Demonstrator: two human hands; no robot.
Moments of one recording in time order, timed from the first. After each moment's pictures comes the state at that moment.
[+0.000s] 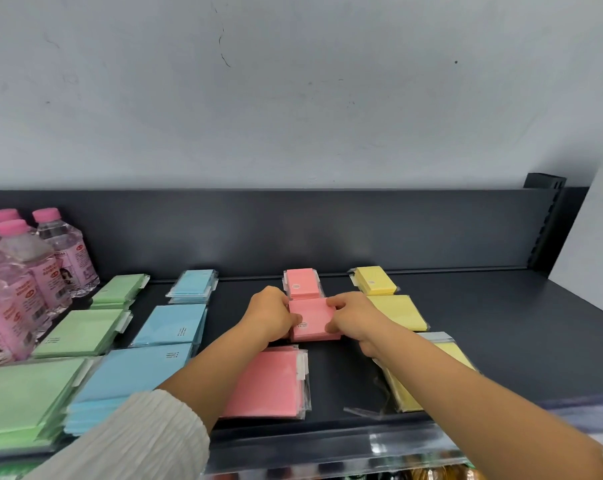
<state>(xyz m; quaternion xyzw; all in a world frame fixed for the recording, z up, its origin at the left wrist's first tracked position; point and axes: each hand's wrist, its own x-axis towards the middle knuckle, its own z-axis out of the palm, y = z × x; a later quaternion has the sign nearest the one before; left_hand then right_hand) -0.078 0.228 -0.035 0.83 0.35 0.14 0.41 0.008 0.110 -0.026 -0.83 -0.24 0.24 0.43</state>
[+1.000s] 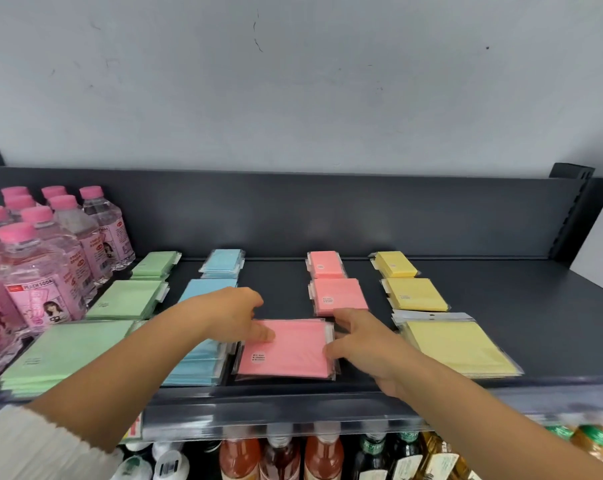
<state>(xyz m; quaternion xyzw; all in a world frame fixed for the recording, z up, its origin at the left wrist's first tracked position) -0.192 0.248 0.000 0.95 0.27 -0.11 0.13 -0.078 0.072 -0.027 -0.77 -0.32 0.34 0.44</state>
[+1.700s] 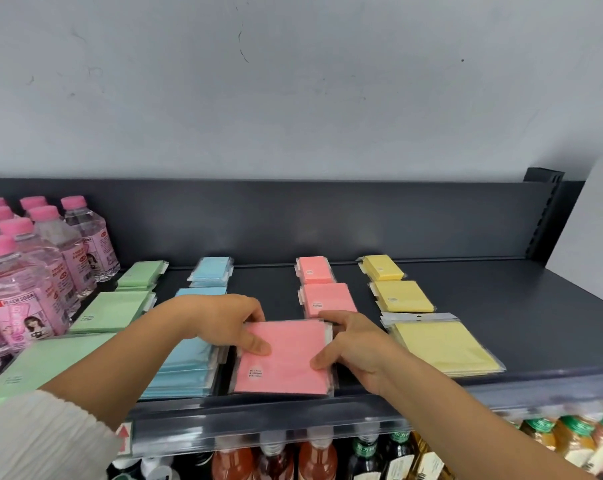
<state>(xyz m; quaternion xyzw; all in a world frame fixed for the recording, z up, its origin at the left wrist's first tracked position) -0.187 0.257 0.006 0.95 0.18 -0.14 0.19 -0.077 0.074 -0.026 -0.70 -0.21 0.40 0.56</state>
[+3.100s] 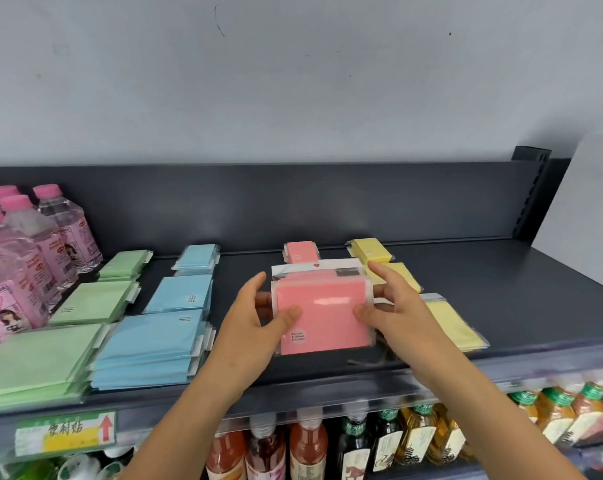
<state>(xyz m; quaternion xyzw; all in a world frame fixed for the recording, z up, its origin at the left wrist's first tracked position) -0.191 0.164 -0.033 0.76 0.23 0.29 0.53 -0.057 0.018 -0.022 -0.73 -0.32 0.15 0.59</state>
